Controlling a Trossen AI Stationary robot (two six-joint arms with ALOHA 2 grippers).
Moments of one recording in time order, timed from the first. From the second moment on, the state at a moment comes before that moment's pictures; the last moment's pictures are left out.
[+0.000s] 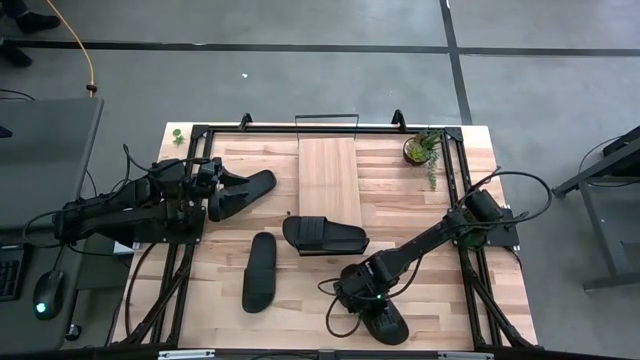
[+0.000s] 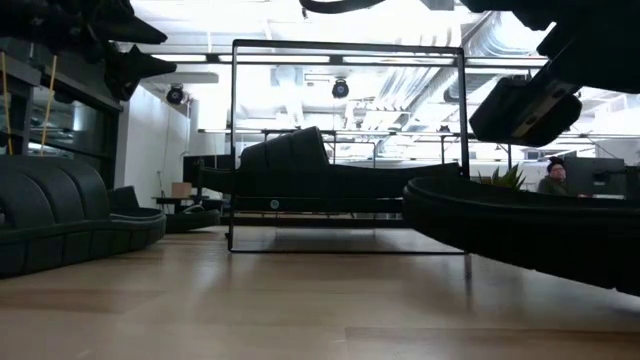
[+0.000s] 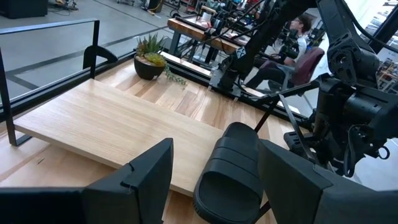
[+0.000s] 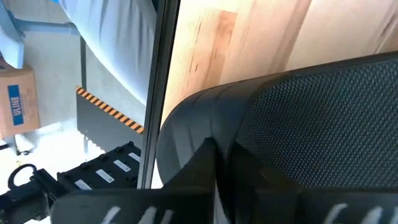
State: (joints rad) left arm 0.39 0.29 0.38 -0.27 0.14 -0.32; right arm 0.50 1.99 1.44 -0.80 -0.52 0.29
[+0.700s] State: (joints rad) left arm 0.39 0.29 0.38 -0.27 0.14 -0.32; right arm 0.50 1.99 1.45 -0.79 -0.54 0.37
